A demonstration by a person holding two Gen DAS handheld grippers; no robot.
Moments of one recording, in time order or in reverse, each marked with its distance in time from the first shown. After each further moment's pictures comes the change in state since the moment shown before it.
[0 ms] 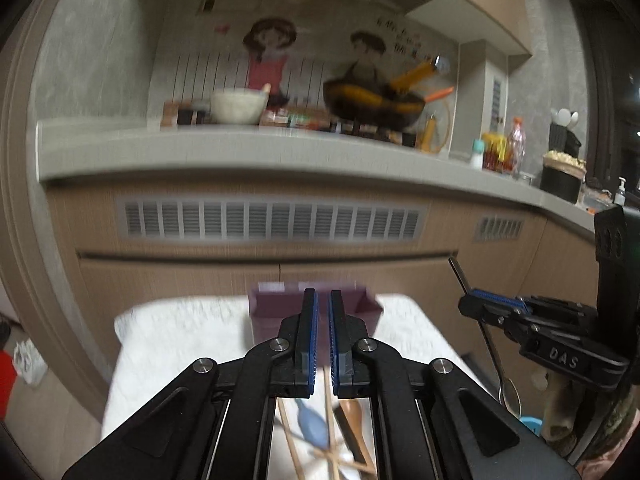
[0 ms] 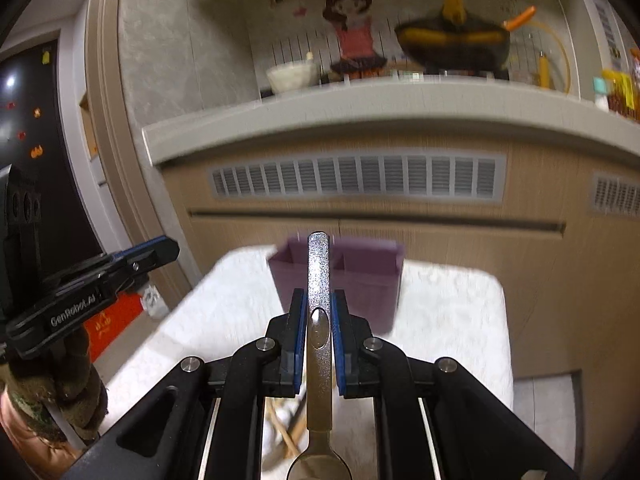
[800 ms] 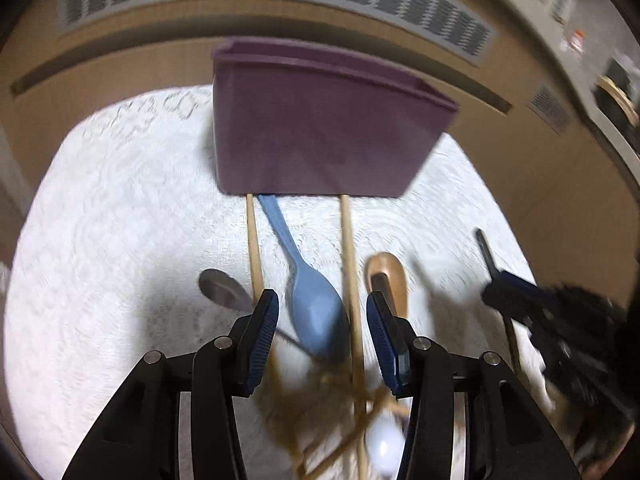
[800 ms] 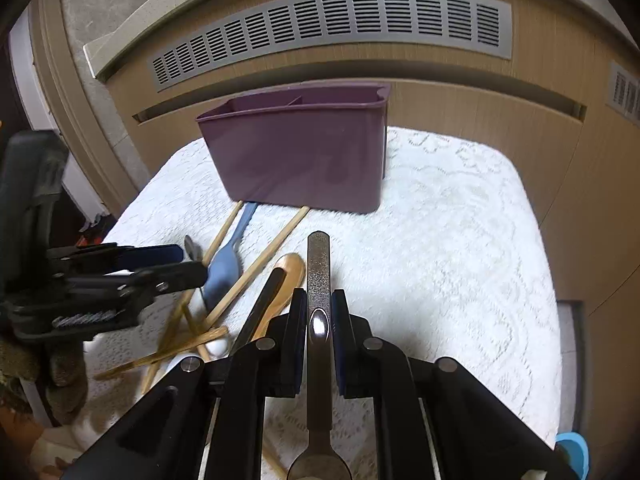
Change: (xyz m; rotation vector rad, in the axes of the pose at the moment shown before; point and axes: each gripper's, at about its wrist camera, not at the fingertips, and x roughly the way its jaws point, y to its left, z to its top) left arm 0.160 0.022 -0.137 -0.155 0.598 -0.013; right arm 0.102 -0.030 -0.097 0.051 0.343 -0.076
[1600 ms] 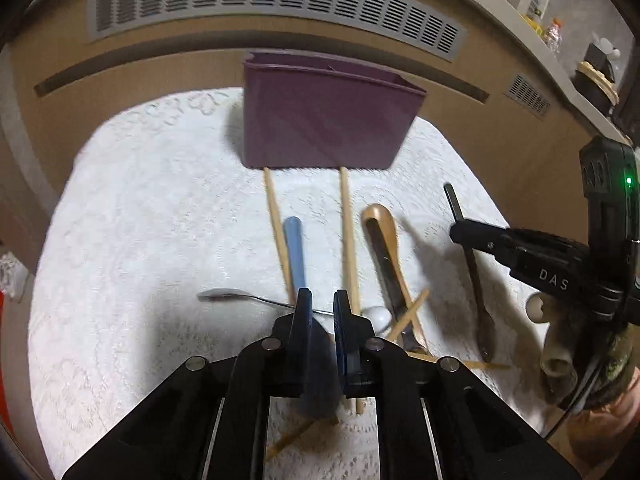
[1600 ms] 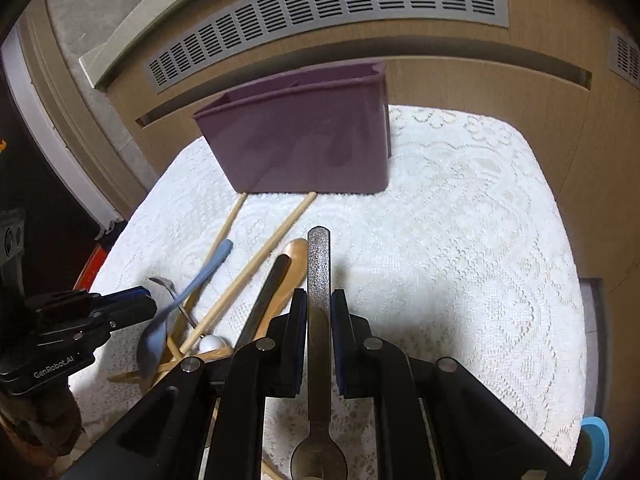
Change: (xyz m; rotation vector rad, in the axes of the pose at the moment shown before) left arm -0.063 0.010 -0.052 0.061 -0.024 -0.026; right arm 0.006 -0.010 -0.006 0.066 0.038 0.076
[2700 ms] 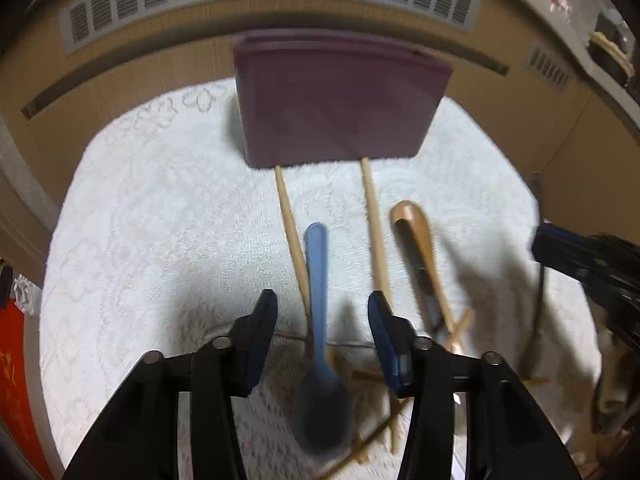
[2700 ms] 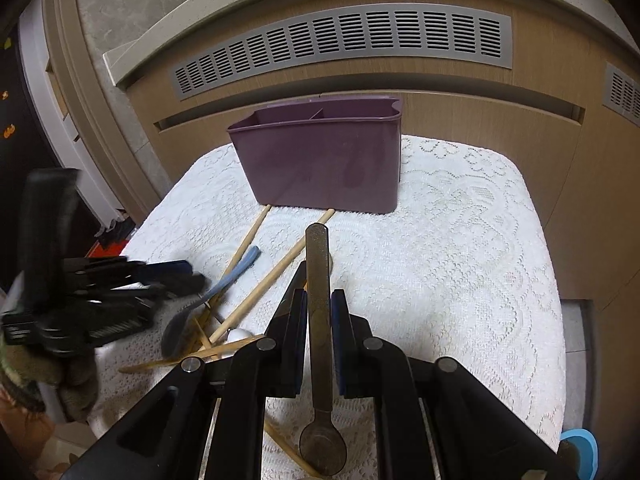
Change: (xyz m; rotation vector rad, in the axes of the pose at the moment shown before) left arm 0.039 0.001 0.017 0.076 0.075 0.105; right arm -0.032 0.022 -0.013 -0.063 -0.064 -0.018
